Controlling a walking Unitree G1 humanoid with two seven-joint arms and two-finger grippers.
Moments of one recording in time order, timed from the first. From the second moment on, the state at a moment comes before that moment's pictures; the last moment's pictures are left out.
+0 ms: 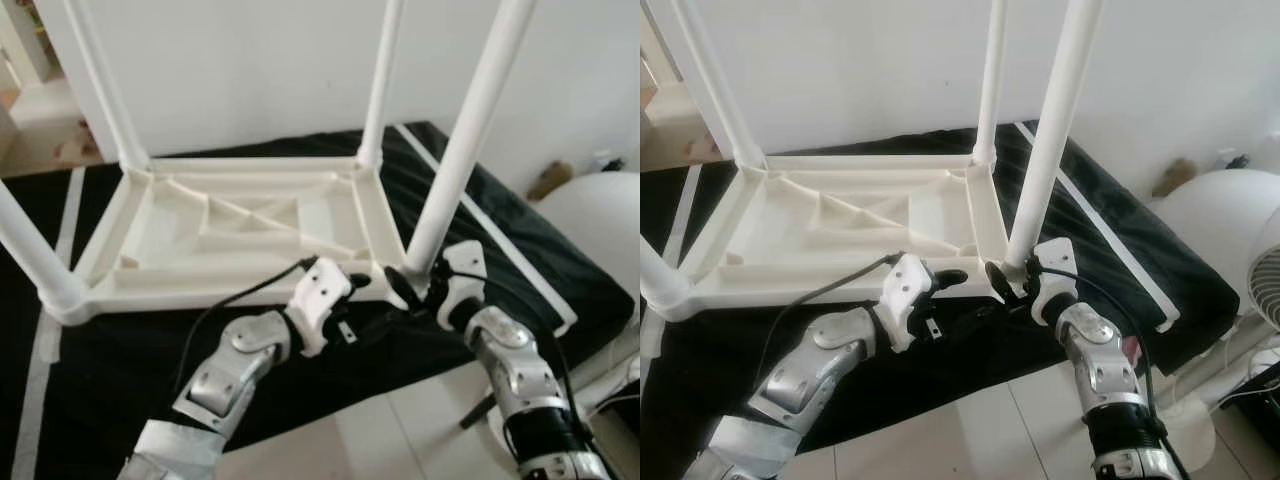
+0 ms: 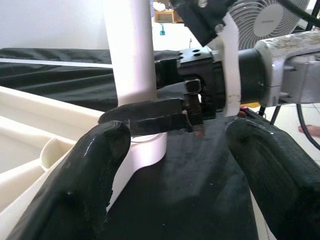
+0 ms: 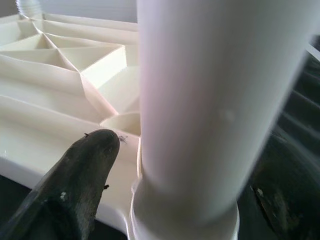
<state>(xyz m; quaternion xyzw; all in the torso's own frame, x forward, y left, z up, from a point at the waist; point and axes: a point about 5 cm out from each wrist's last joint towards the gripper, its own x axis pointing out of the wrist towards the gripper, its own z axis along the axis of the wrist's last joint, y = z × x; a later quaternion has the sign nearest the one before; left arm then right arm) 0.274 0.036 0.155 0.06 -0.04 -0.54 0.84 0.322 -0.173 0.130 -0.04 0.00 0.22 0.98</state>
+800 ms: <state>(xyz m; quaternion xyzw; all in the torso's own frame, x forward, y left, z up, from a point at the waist) 0.288 0.032 0.150 0.09 -0.05 -0.53 0.84 0.334 -0.172 0.128 -0.06 0.00 0.25 0.97</state>
